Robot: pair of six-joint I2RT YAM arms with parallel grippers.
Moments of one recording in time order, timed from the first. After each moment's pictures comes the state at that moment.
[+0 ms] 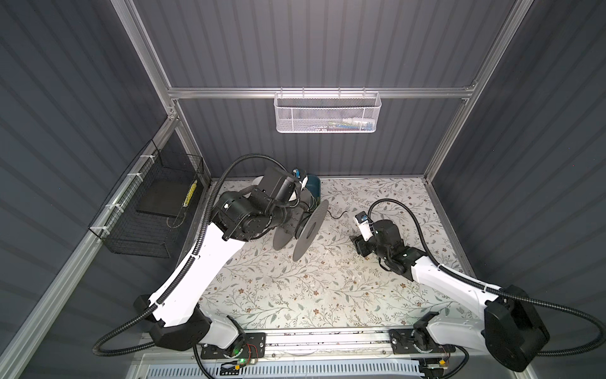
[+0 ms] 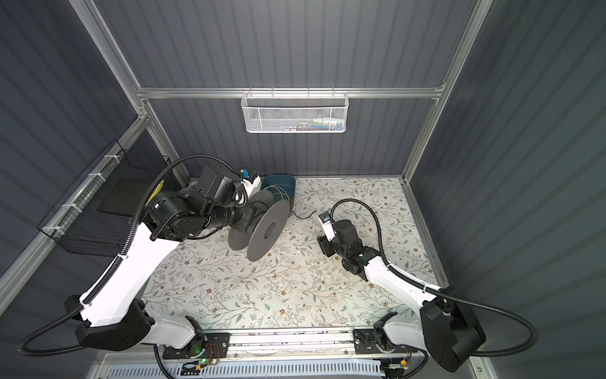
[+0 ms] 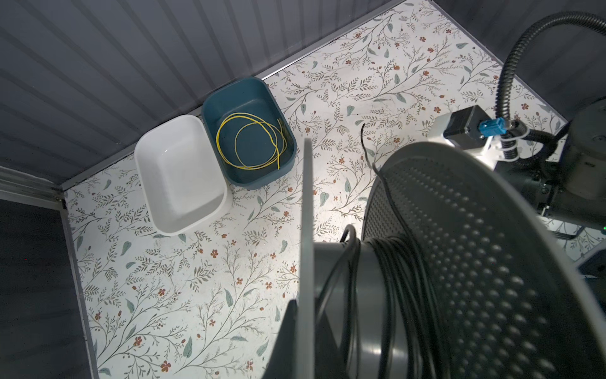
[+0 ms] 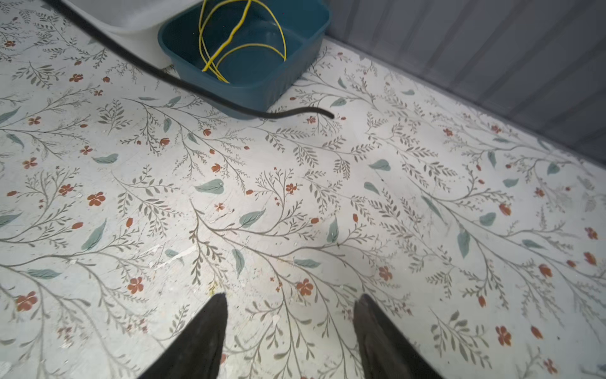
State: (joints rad) left arm -0.79 1.45 1.97 -1.33 -0.21 -0.11; right arm 0.55 1.24 0.62 0.07 0.08 -0.14
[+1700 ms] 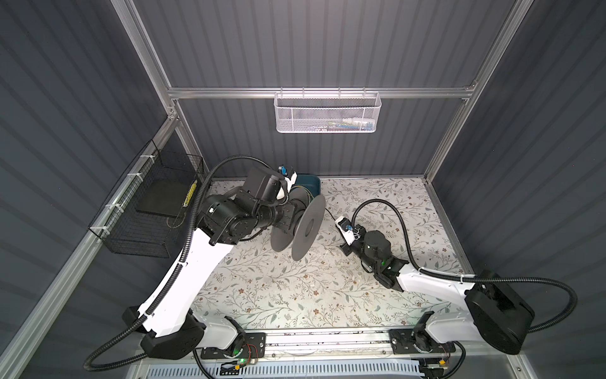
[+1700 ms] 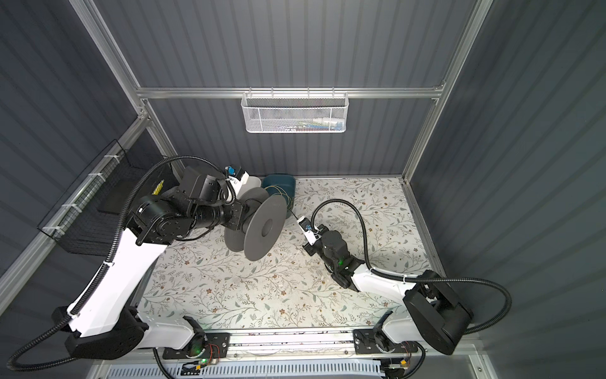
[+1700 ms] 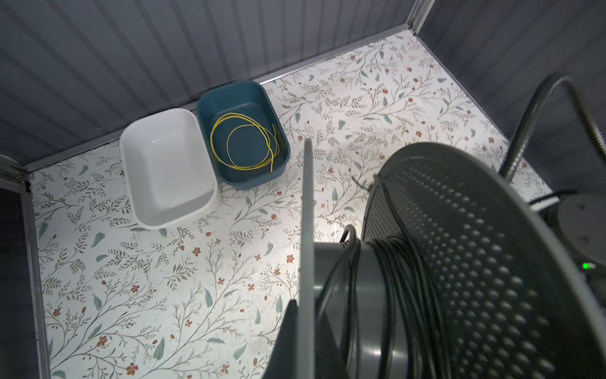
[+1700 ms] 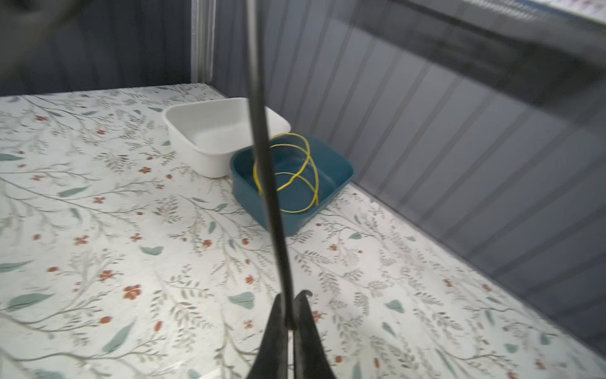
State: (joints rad) left arm -0.71 1.38 1.92 -1.25 -0.12 -0.19; right arm 0.76 1.35 0.55 0.60 0.15 -0.24
